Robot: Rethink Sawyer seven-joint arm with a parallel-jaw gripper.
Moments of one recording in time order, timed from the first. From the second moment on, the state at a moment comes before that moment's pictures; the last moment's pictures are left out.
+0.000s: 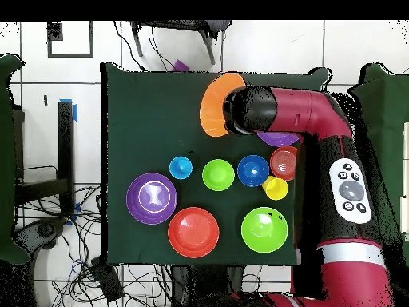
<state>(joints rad) -0.49 -0.61 0.30 1.27 -0.38 0.78 1.98</state>
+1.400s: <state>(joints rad) -0.31 -0.69 0.31 1.34 -0.68 0.59 1.98</state>
